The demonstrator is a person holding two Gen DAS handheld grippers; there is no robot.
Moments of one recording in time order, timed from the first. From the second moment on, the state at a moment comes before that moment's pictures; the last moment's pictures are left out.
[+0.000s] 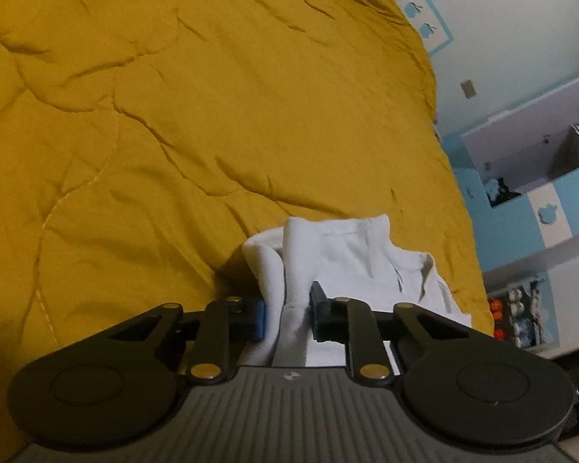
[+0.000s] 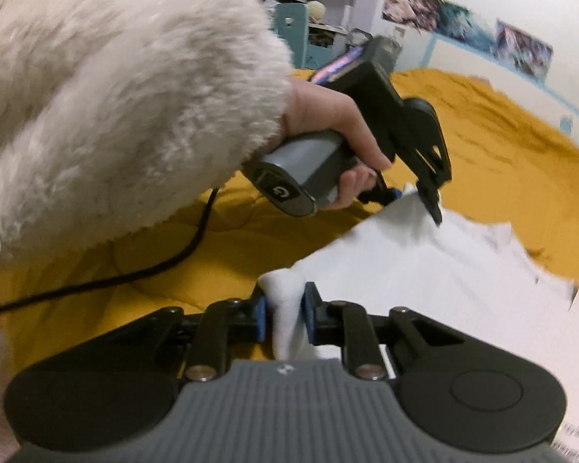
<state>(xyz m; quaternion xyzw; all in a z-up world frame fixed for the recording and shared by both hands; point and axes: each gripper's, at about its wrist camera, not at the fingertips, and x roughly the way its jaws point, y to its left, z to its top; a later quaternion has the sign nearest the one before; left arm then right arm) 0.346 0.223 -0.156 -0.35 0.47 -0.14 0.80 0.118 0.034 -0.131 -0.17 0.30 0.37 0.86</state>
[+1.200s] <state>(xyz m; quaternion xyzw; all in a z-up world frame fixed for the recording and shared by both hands) 0.413 -0.112 -0.051 -0.20 0.49 -0.19 0.83 0.063 -0.344 -0.094 0.23 0.23 0.14 0.93</state>
